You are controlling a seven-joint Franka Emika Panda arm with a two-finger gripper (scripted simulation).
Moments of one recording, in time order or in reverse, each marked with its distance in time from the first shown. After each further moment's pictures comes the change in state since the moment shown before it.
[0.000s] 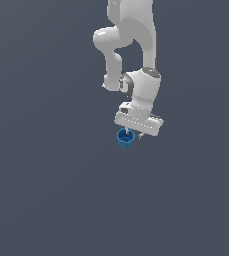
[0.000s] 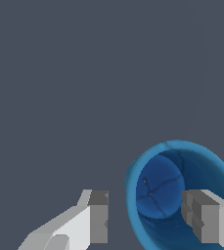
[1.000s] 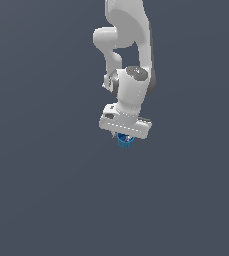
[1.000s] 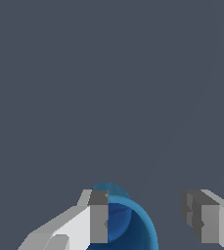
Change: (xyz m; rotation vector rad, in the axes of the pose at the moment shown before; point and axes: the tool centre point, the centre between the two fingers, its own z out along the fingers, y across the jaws) arm 0.062 0.045 -0.011 -0.041 -0.106 -0.165
